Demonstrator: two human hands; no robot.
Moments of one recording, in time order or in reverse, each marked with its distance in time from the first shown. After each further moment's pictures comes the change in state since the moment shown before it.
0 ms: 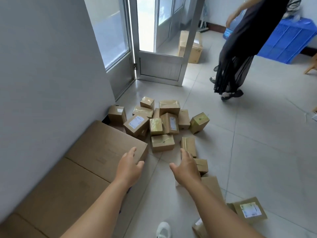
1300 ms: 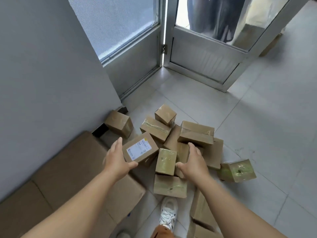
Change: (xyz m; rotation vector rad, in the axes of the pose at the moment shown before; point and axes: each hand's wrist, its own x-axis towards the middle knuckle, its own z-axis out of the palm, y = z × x) left_hand 0.479 0.025 0.012 0.107 0.049 -0.381; right_hand 0.531 -0.108 0.016 -0.214 -0.308 -0.051
